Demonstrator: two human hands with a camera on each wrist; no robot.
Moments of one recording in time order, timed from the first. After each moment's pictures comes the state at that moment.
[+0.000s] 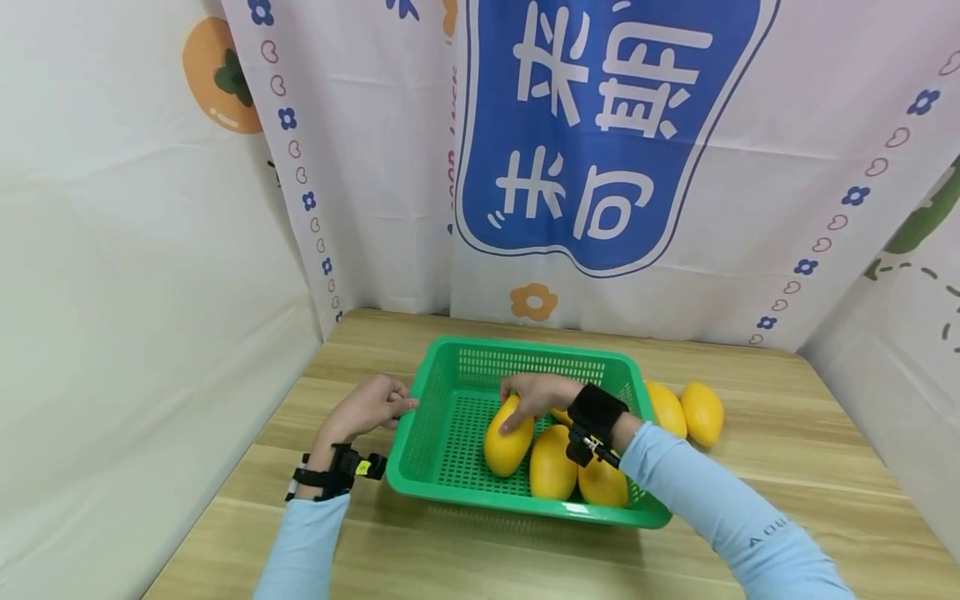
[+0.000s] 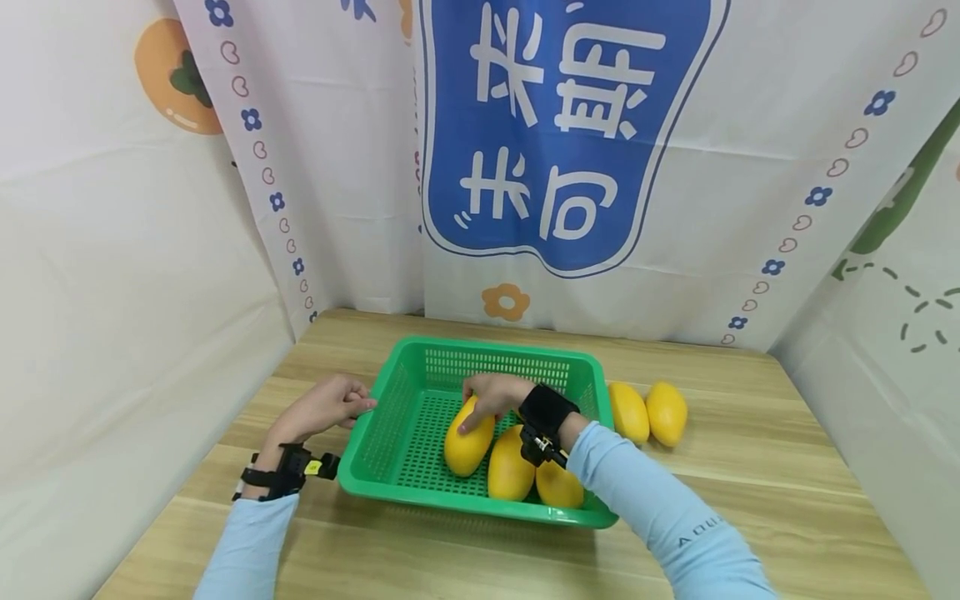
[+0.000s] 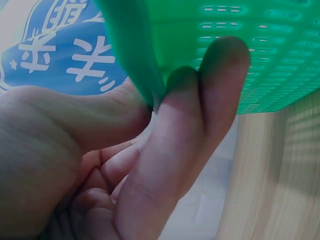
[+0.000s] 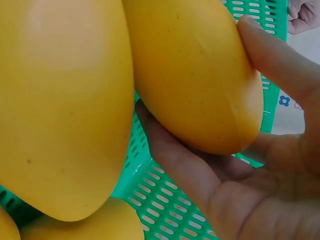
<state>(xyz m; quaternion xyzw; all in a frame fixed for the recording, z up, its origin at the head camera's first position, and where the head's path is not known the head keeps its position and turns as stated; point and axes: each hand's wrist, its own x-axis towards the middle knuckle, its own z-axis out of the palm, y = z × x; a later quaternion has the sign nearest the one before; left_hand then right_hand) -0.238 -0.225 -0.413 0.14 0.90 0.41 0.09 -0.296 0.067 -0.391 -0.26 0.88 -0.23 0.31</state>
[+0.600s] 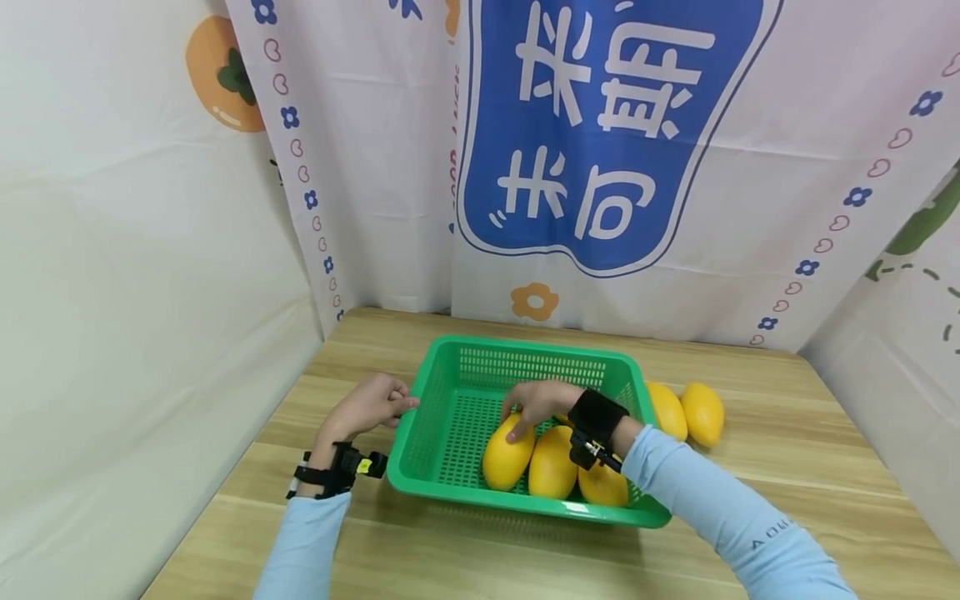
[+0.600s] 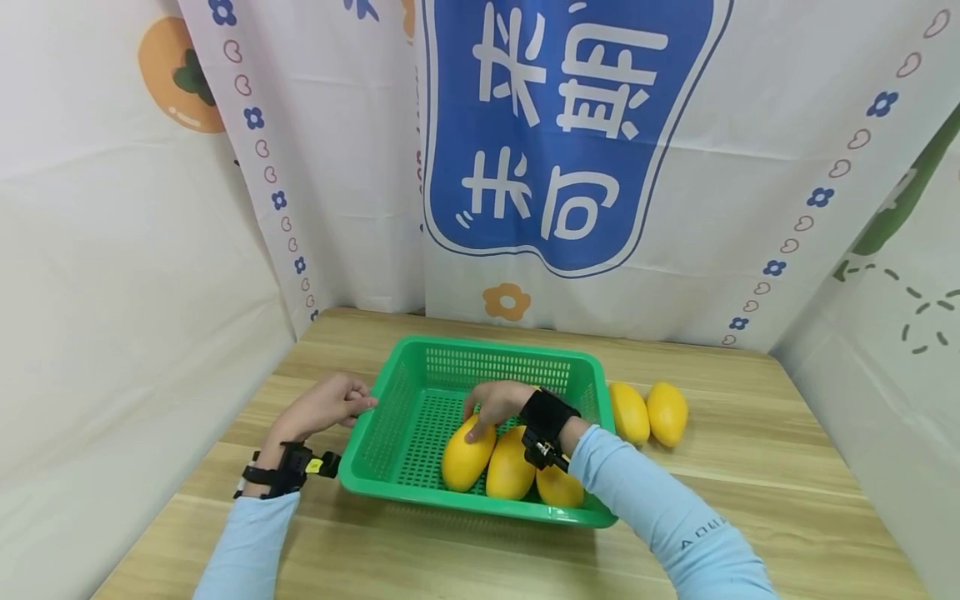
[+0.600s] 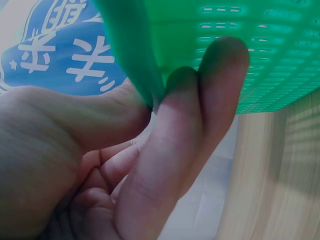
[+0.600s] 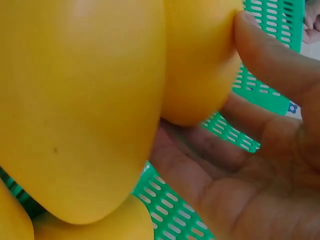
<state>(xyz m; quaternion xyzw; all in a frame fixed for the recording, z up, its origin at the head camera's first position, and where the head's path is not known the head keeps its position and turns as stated) -0.237 -0.225 -0.414 0.14 0.90 0.41 0.09 -0.293 0.067 -0.403 -0.32 0.88 -0.17 0.31</state>
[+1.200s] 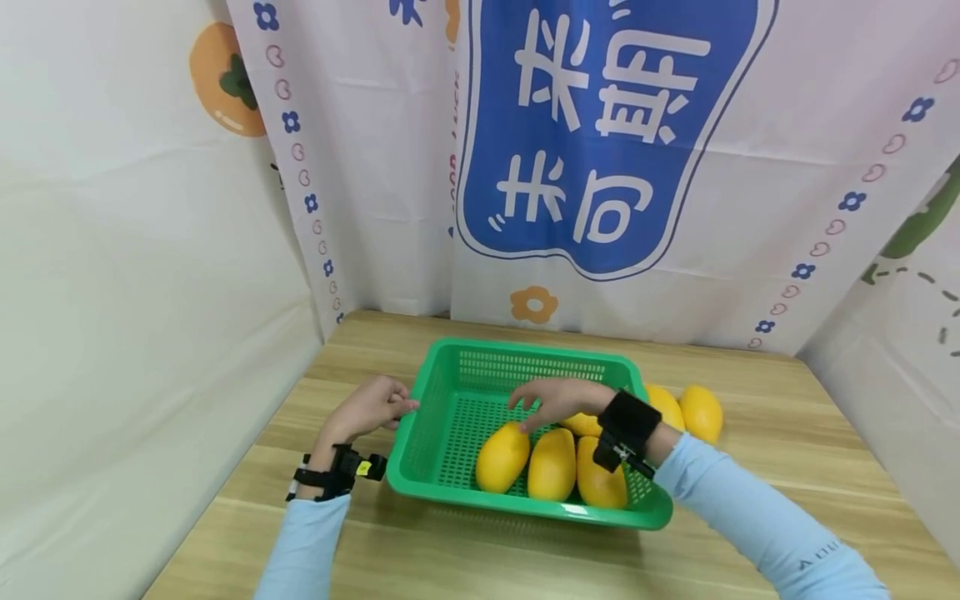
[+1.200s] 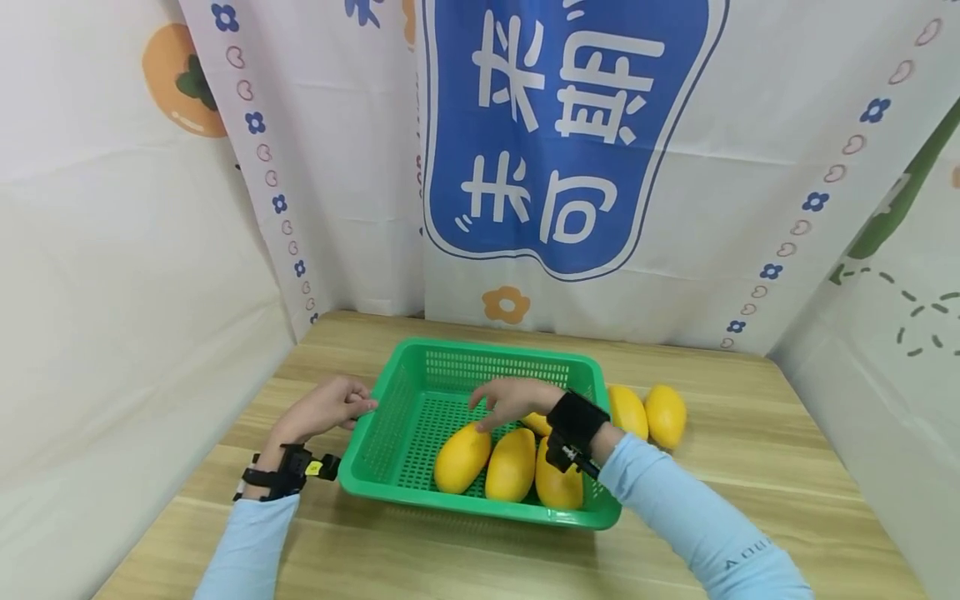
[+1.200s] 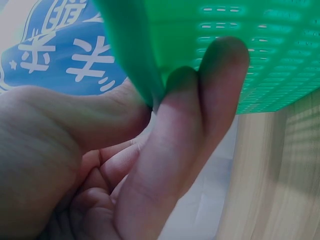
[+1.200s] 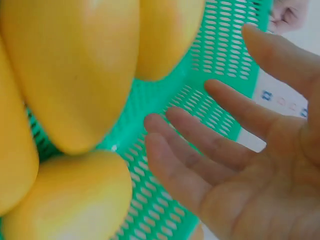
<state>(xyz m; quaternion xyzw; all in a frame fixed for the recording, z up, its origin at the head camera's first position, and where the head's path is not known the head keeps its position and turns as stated) -0.236 -0.226 -0.411 0.14 0.90 0.41 0.09 -0.281 0.098 -0.375 -0.34 0.87 -0.20 0.29</state>
